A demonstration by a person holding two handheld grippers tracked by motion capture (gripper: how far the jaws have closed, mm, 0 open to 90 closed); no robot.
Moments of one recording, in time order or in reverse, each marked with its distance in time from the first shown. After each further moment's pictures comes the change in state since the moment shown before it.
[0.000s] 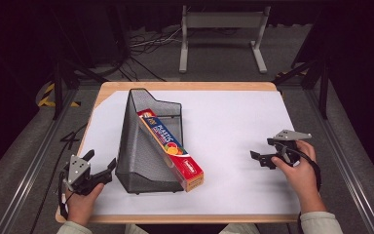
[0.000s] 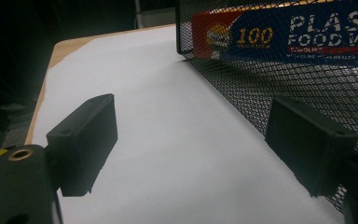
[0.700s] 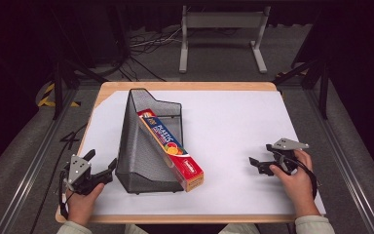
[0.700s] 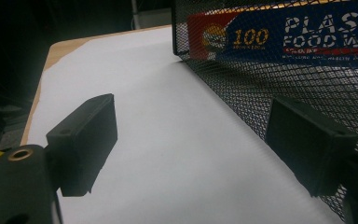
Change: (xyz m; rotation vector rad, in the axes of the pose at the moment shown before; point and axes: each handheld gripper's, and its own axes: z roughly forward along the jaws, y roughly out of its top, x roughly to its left) left arm 0.000 0.001 0.001 -0.002 -0.015 0.005; right arm 0.004 -0.025 0.008 -0.030 -0.015 -0.015
